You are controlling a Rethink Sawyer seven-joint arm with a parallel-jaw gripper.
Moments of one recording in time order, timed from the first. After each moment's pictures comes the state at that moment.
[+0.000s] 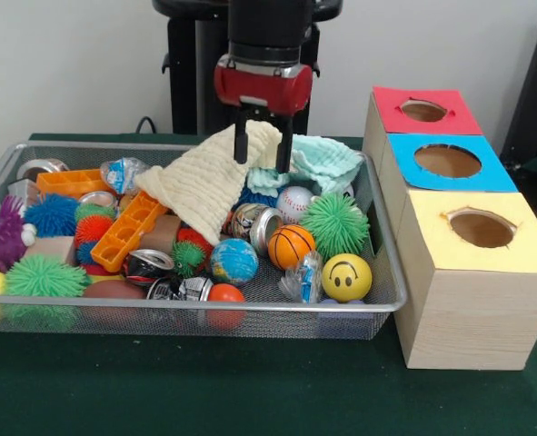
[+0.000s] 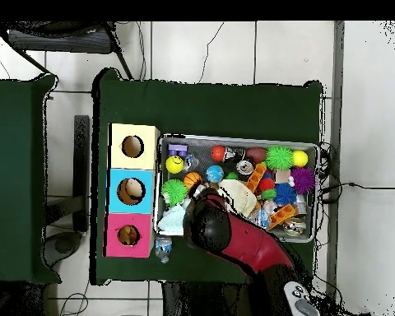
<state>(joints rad) -0.32 -0.75 0.01 2.03 0.17 0.06 1.80</state>
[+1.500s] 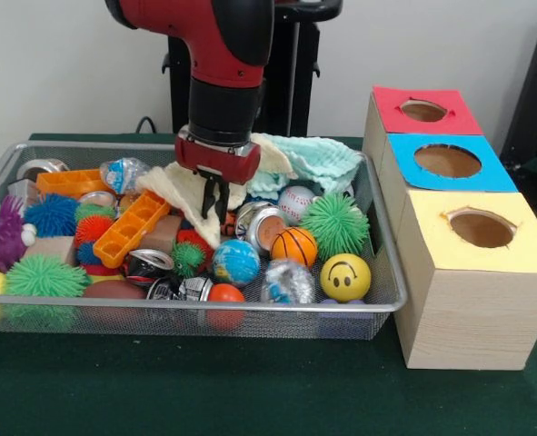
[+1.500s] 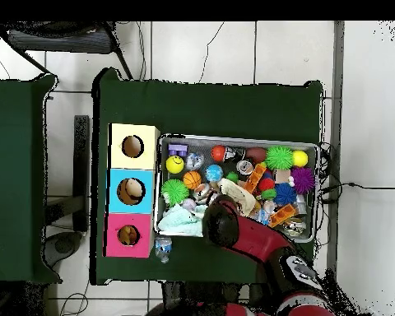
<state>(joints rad) -0.34 -0.47 -0.08 1.90 0.01 -0.05 1.80</state>
